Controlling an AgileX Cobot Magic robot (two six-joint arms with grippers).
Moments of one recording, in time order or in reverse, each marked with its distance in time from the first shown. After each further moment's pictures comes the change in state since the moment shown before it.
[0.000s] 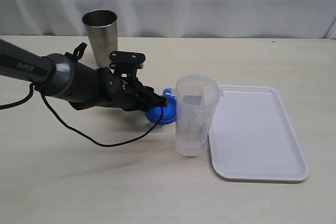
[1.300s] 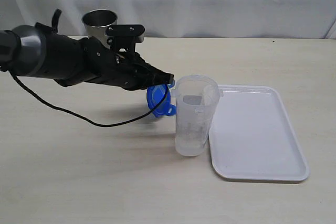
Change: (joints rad) left arm 0.000 -0.185 -0.005 -0.003 0.135 -0.020; right arm 0.000 0.000 0.000 0.000 0.000 0.000
